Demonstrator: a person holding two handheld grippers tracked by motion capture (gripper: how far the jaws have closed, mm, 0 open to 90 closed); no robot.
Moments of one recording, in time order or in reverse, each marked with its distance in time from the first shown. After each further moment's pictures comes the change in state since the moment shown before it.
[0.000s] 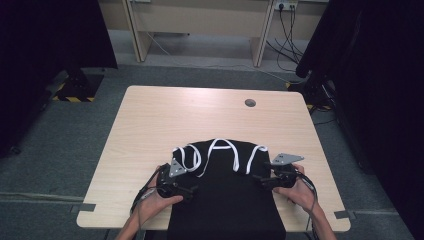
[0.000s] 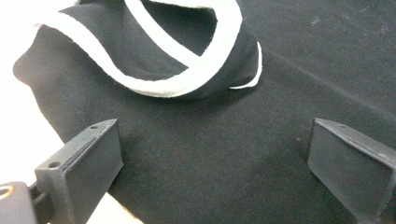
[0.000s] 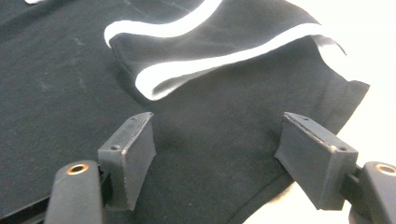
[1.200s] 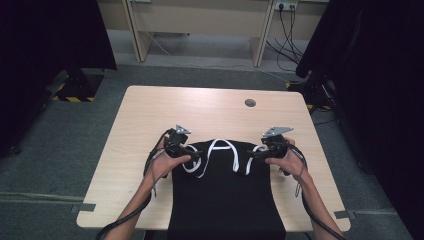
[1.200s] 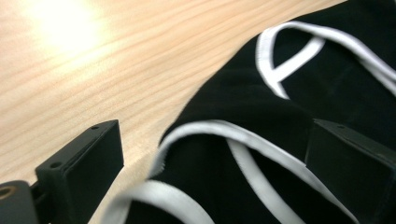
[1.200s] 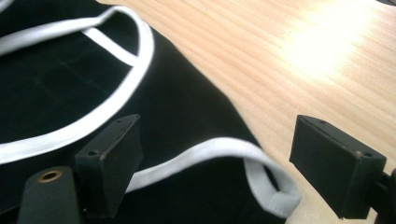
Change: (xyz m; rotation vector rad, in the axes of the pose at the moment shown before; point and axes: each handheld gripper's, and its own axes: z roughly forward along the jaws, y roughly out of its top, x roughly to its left) left arm 0.063 0.082 0.046 0.045 0.038 -0.147; right arm -0.049 0.064 0.039 0.023 -0.042 0.012
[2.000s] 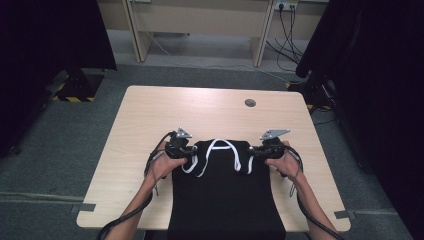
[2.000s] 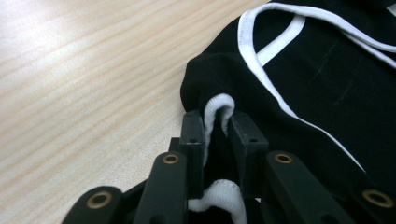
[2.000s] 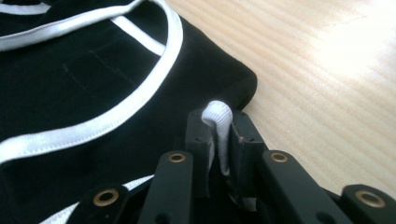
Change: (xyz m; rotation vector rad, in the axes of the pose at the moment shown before) left arm 0.001 -0.012 0.003 -0.029 -0.087 0.096; right arm 0.003 -0.007 0.009 -0.009 0.102 -0.022
